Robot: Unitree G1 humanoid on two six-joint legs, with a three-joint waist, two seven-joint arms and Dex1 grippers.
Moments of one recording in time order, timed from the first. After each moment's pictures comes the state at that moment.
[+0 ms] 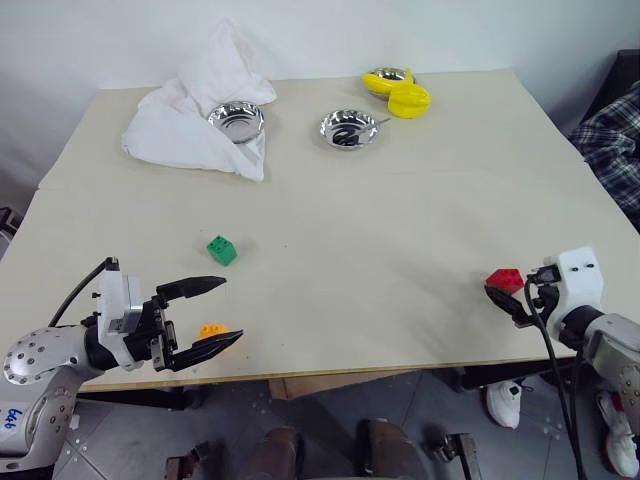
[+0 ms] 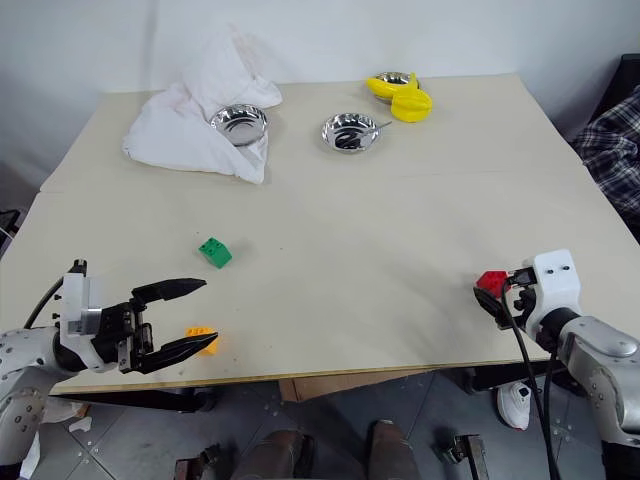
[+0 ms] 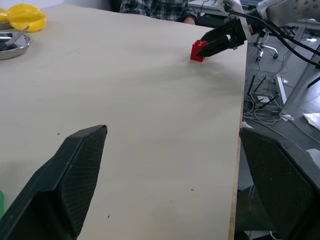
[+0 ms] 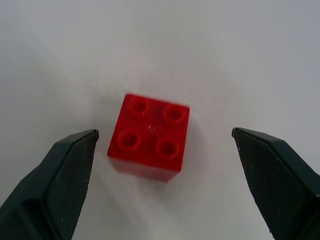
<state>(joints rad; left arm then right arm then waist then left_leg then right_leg) 0.12 0.73 0.36 -0.38 -0.70 0.26 -1.06 -0.01 -0.73 -0.36 -0.29 0.51 0.79 0.39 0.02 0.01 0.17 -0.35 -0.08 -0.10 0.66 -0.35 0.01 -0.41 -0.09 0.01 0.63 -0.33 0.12</state>
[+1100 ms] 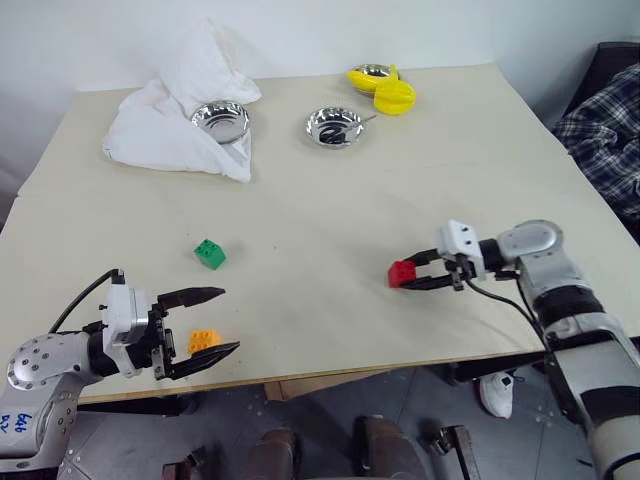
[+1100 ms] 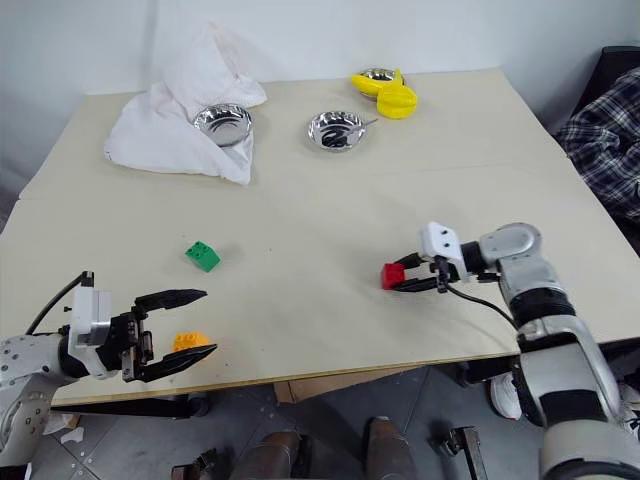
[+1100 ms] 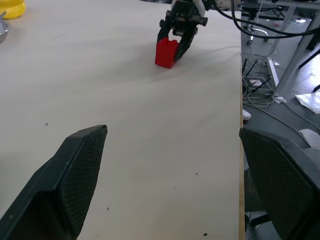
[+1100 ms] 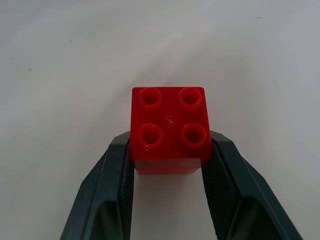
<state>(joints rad) 0.16 0.72 0.34 -0.31 -0.62 0.17 -1.12 -0.92 -0.64 0.29 0.97 0.19 -0.36 1.55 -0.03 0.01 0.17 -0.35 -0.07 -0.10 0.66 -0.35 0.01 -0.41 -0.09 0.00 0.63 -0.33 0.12</state>
